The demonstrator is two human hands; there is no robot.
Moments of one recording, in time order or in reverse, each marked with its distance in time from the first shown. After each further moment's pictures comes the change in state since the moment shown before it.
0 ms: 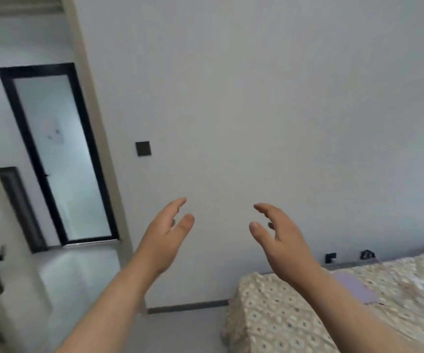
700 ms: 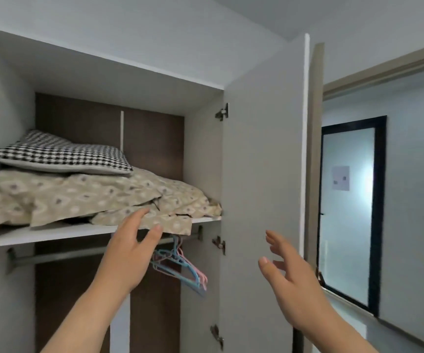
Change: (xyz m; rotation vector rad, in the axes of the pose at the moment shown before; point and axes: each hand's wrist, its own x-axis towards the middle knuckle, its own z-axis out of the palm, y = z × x) left_hand -0.390 0.056 -0.588 0.803 1.136 -0.339; right_hand -0.124 -0.477 0.425 0.647 -0.768 -0.495
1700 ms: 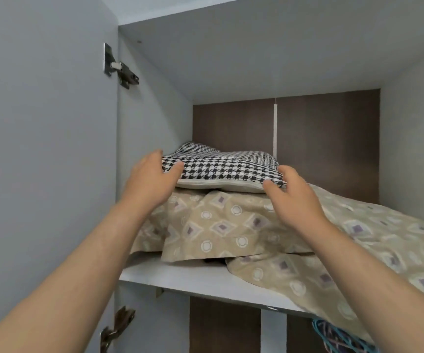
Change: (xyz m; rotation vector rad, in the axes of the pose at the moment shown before) left_hand 0.300 -0.189 -0.183 0.901 0.486 -0.161; right_hand 0.396 -0.102 0.403 0.308 -0.225 -0.359
